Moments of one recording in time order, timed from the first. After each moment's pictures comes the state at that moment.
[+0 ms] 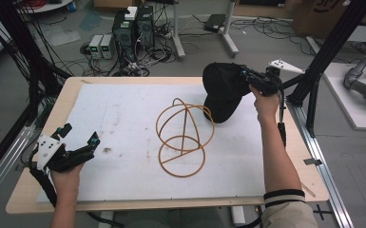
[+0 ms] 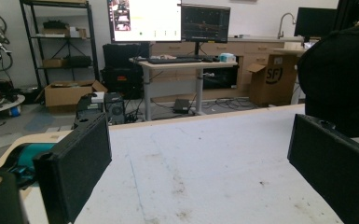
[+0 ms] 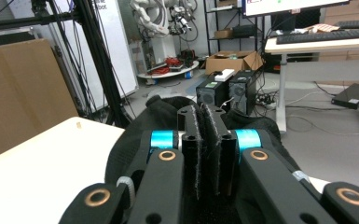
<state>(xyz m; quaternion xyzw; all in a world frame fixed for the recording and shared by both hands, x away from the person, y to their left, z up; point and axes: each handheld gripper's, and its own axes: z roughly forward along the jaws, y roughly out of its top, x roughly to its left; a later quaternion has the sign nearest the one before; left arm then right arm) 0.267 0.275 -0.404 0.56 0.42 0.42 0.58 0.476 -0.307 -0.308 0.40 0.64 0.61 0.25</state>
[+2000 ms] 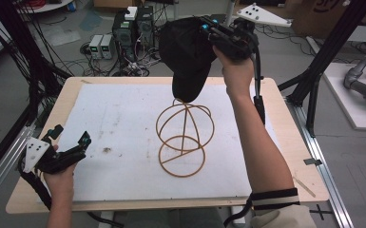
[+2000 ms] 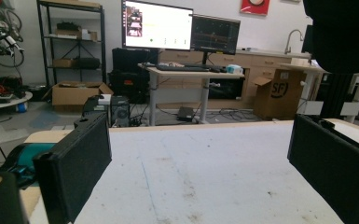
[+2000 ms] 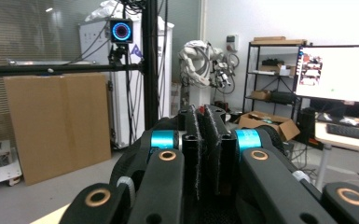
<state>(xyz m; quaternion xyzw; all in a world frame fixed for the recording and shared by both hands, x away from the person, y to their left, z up) 0.261 0.294 -0.404 0.53 0.44 0.42 0.60 0.406 -0.166 -0.148 0.27 0.63 0.67 0.28</state>
